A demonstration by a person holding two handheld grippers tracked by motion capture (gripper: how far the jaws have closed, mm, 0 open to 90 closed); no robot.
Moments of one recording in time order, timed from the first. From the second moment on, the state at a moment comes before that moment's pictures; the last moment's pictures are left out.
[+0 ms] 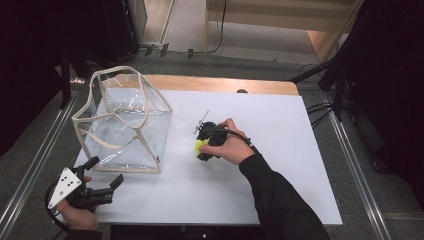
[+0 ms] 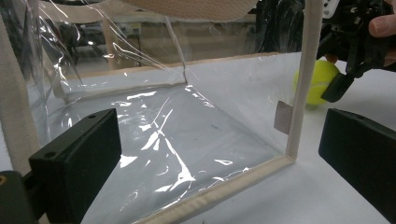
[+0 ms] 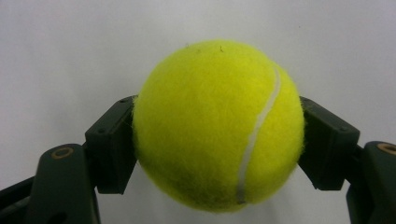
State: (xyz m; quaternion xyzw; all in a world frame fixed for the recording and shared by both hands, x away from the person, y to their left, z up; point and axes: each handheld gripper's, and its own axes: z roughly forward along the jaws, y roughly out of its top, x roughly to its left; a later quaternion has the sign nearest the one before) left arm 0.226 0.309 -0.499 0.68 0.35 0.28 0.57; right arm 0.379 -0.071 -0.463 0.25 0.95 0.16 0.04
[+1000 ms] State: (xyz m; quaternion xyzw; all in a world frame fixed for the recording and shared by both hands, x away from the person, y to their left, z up) left arm 0.226 0.309 -0.498 0.69 0.35 0.28 0.57; right arm 0.379 -0.023 -0.447 0.20 0.96 0.18 0.03
